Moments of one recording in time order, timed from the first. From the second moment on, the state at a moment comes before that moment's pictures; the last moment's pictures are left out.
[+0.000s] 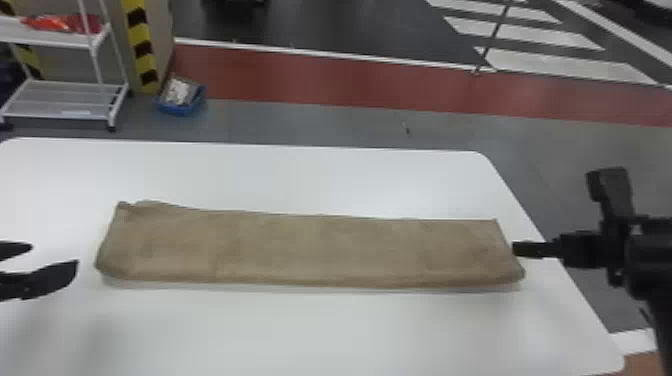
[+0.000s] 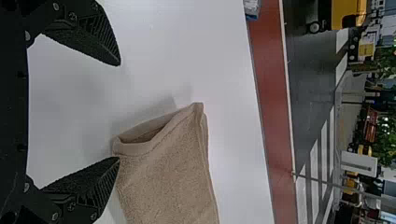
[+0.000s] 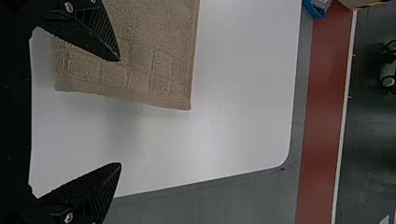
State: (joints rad) left arm 0.06 0.18 0.31 -1.88 -0.30 0.81 -0.96; right arm -0.11 -0.45 -0.38 -1.67 0.29 1.08 0.81
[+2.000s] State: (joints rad) left arm 0.01 0.19 0.25 -1.69 -0.29 0.58 -1.14; right arm -0.10 -0.45 -0.40 -1.67 0.29 1.08 0.81
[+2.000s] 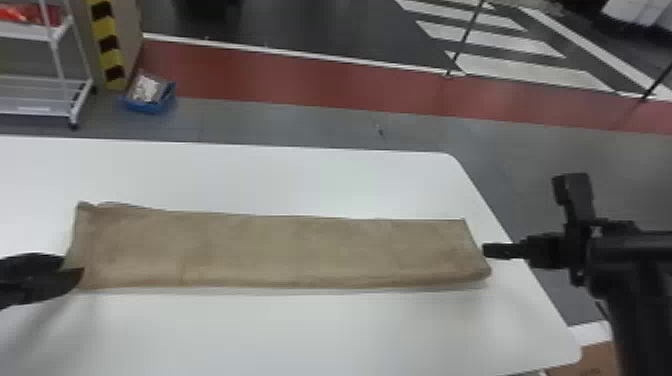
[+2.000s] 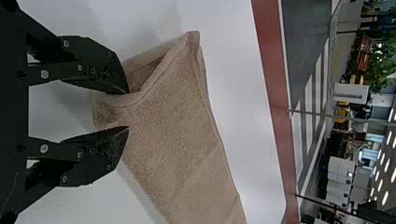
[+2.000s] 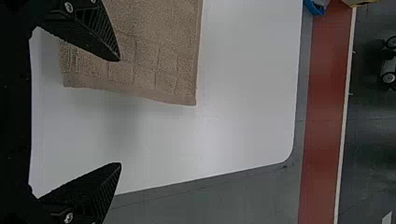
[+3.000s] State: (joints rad) left arm -0.02 0.31 0.09 -1.91 -0.62 1.05 -1.40; right arm -0.09 -0.44 -0.41 -1.63 0.28 1.02 0.81
